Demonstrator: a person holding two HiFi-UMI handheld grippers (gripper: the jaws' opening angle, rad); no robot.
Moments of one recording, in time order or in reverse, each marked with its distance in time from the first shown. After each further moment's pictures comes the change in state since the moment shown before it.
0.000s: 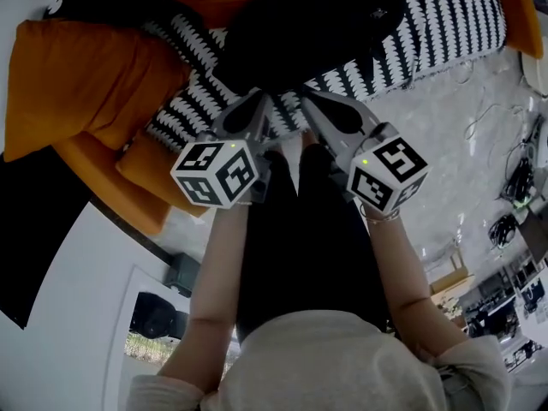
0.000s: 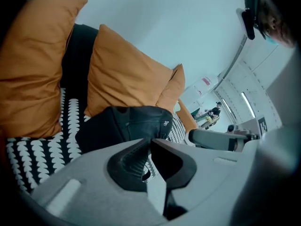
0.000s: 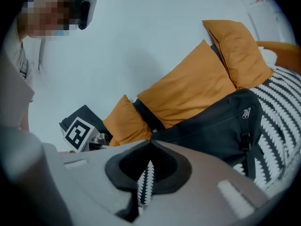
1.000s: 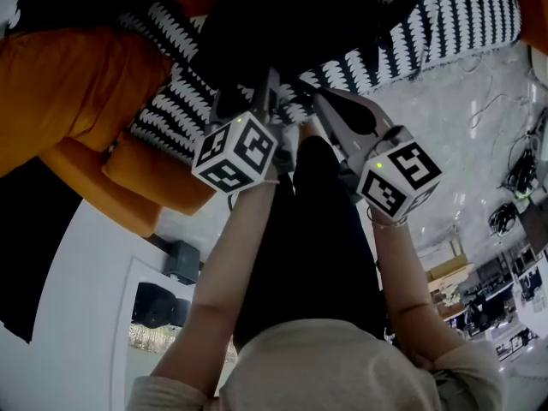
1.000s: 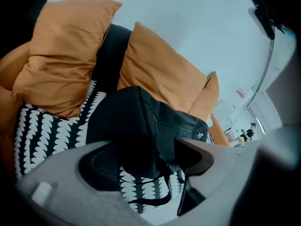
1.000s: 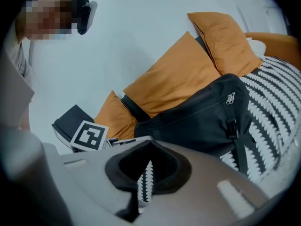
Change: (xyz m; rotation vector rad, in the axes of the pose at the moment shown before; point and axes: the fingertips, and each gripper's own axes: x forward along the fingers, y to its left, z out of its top) left arm 0.054 0.063 -0.024 -0.201 -0.165 0.341; right arm 0.001 -0.053 -0.034 0.070 0.041 -0.063
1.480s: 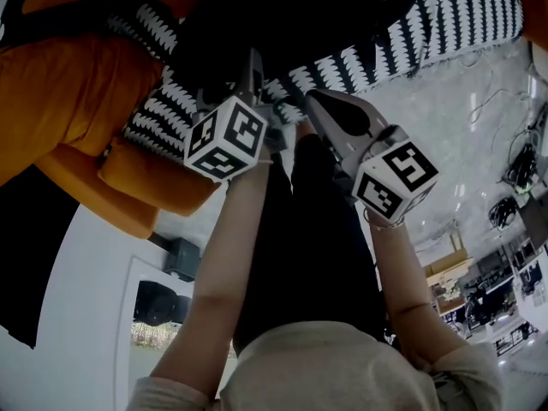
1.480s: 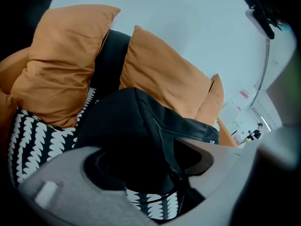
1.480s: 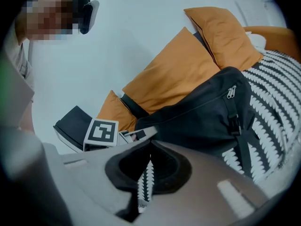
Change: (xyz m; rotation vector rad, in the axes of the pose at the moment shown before) left arm 0.034 0.010 0.022 0.020 -0.114 0.040; right arm 0.008 -0.011 -0.006 0.024 0.016 0.024
